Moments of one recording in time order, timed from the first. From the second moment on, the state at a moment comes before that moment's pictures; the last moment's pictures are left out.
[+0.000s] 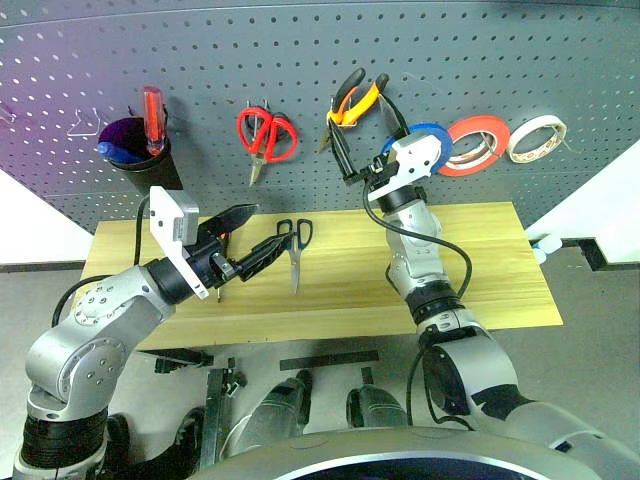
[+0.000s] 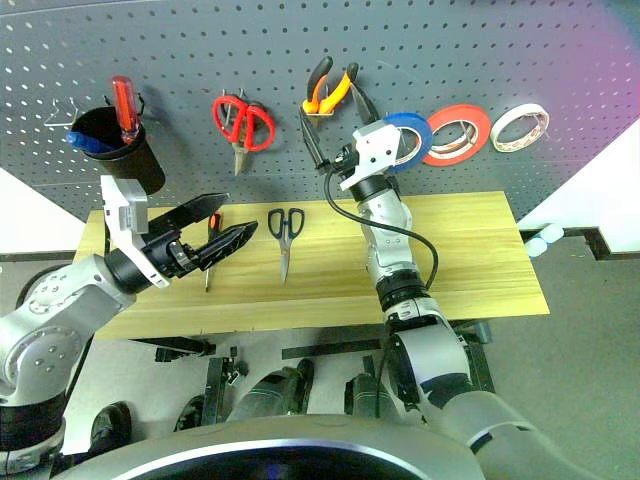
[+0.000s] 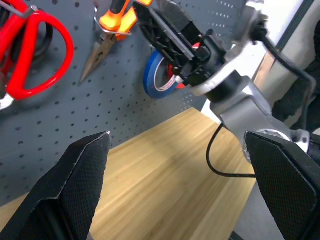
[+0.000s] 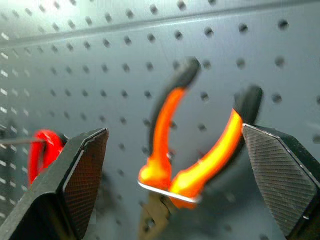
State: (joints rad) left arm -0.17 0.60 0.21 -0.56 -0.90 0.66 -0.51; right arm -0.82 -0.03 -0.02 0.70 0.17 -0.69 0.40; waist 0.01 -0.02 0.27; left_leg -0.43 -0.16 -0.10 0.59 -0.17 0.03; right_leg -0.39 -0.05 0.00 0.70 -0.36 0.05
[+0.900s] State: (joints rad) left arm -0.26 0.41 0.09 -0.23 -0.53 0.44 -0.49; right arm -0.45 -0.61 0.06 -0.11 0.44 0.56 0.83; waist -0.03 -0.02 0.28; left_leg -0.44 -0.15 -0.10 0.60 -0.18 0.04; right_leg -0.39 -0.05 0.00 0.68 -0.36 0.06
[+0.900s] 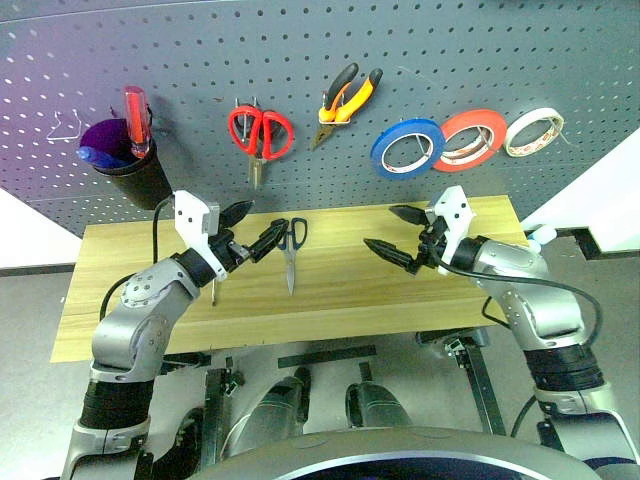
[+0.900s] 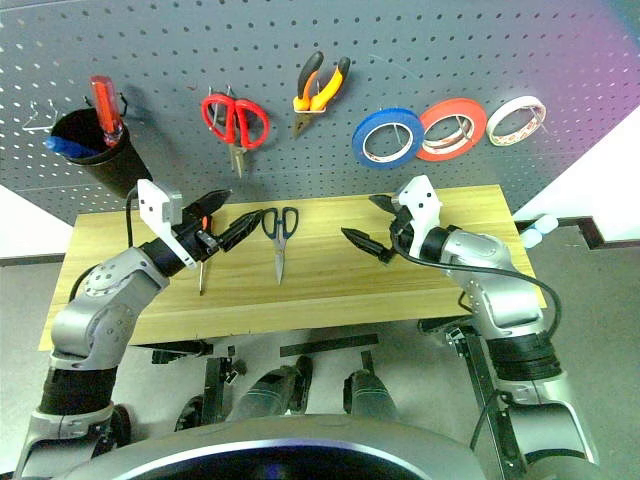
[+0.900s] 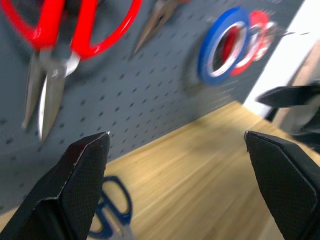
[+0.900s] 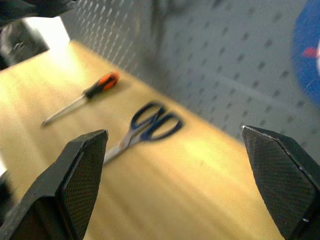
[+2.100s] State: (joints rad) left arm -0.42 0.17 0.03 -0.07 -0.33 0.93 -0.05; right arm -0.50 -0.89 -0.11 -0.16 0.61 0.61 1.28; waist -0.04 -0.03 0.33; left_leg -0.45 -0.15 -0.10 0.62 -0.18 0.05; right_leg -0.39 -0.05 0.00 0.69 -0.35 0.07
